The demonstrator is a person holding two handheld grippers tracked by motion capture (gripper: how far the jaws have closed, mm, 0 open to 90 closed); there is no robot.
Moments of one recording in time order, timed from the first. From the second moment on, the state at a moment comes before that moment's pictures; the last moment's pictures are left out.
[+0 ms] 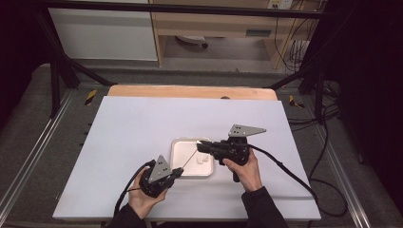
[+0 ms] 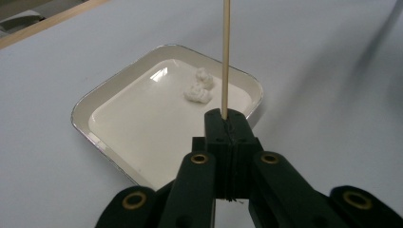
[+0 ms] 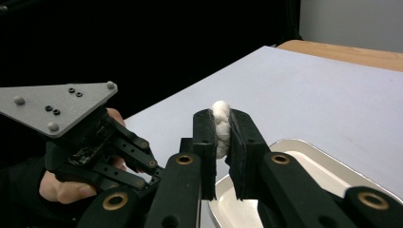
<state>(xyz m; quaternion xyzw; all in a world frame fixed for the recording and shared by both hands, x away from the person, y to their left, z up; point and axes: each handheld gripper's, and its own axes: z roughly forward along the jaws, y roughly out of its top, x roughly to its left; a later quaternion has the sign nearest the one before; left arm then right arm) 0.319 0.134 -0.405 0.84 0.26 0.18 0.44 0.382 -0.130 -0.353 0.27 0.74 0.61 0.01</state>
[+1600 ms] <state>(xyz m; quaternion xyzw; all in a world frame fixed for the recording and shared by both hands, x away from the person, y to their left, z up) 0.314 0.134 -0.404 0.82 0.26 0.19 0.46 0.378 -0.126 -0.364 0.27 0.72 0.64 -0.01</state>
